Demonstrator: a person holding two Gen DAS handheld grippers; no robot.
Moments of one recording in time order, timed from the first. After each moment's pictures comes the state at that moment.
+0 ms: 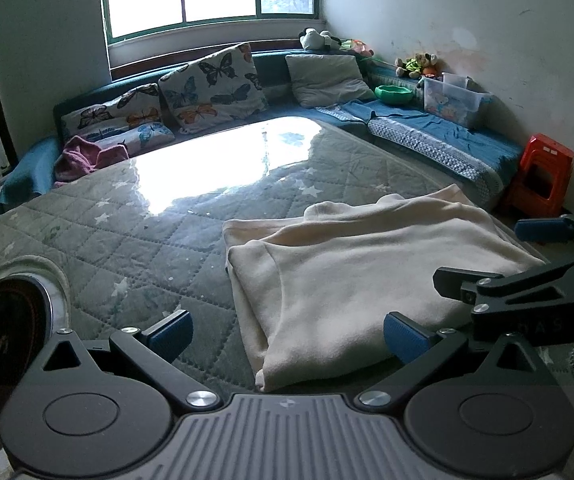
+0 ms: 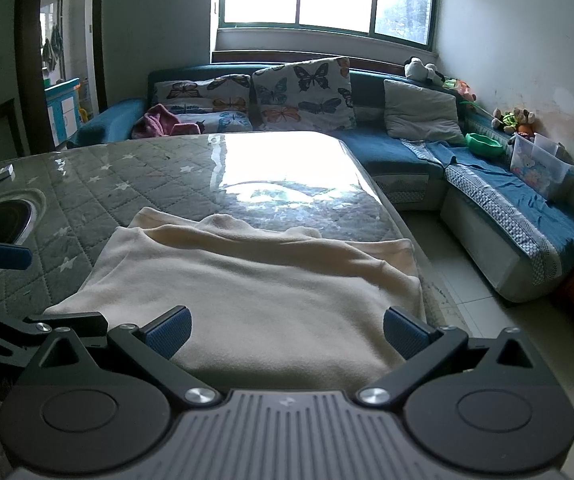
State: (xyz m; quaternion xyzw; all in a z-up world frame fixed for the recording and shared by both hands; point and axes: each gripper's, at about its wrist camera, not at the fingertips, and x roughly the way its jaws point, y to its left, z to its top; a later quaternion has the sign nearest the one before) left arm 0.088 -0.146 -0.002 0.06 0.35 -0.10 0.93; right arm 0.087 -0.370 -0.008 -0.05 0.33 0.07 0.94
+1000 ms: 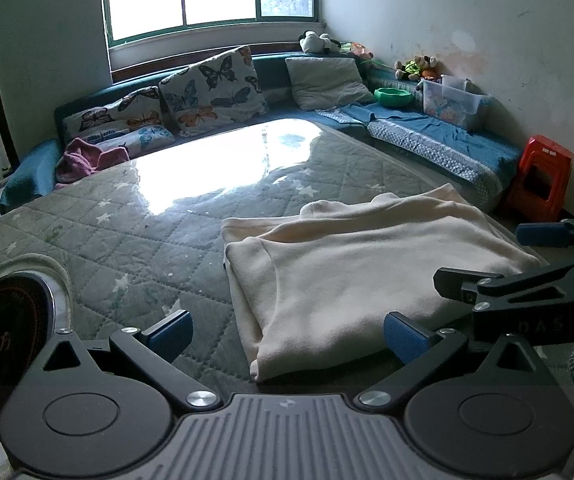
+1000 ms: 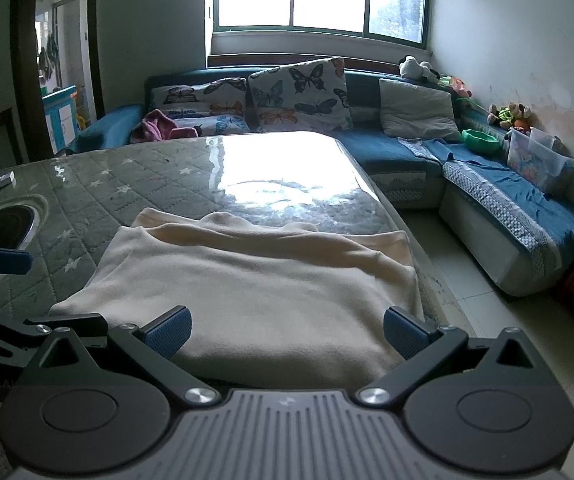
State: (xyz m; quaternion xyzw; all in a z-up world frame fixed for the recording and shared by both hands) left arm 0.079 -0.149 -0.001 0.05 0.34 -0.10 0.93; right arm 0.079 -0.374 -0.008 -0.04 0.33 0.07 0.94
